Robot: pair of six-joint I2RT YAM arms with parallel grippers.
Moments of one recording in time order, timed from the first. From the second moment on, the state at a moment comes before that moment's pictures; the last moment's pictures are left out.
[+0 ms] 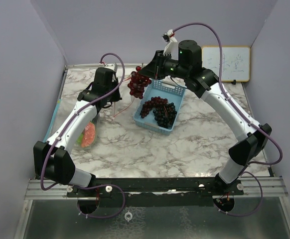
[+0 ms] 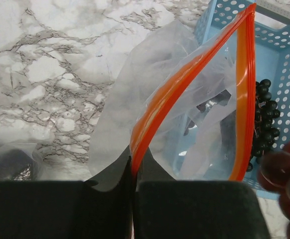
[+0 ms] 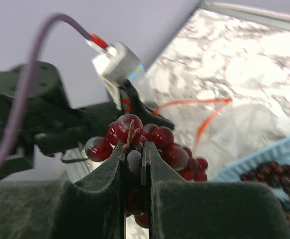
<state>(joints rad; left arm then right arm) -0.34 1.43 1.30 -0.53 -0.05 -0.33 0.61 1.70 1.85 -0.38 -0.40 0.47</state>
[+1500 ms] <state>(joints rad) -0.32 1.44 1.40 -0.58 0.10 -0.49 0.78 1.96 2.05 -0.55 -0.04 0.40</state>
